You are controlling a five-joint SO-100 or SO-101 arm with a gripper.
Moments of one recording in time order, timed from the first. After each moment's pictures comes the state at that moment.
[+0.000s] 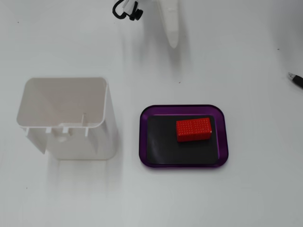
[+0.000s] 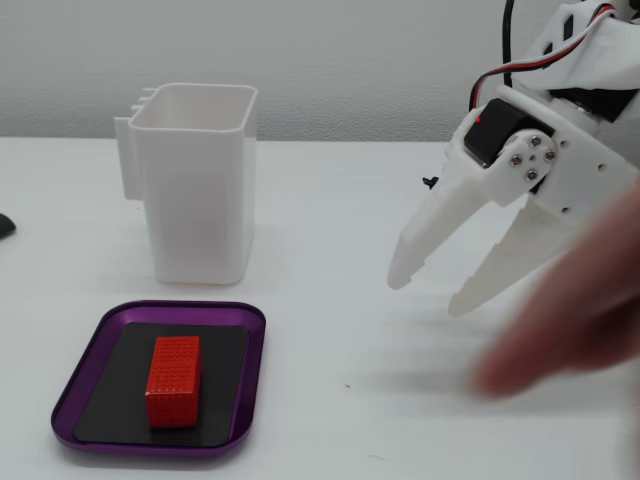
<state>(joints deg) -6.0 147.7 147.8 48.9 -4.5</state>
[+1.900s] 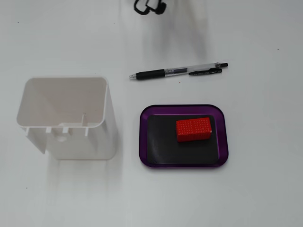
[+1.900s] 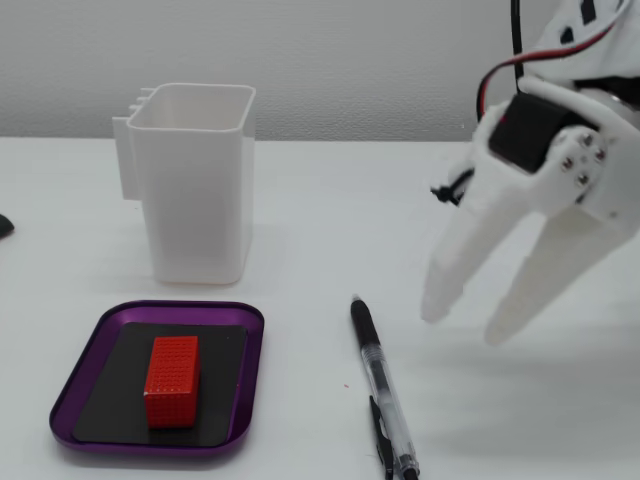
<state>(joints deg) -21.4 141.6 140.5 53.3 1.2</state>
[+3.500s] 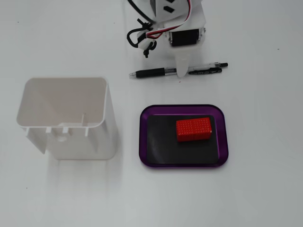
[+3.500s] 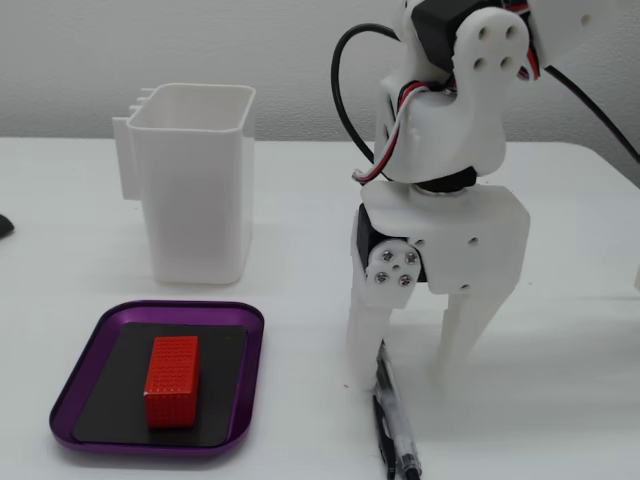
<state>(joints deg) -9.4 90.7 110.6 60.3 1.8</state>
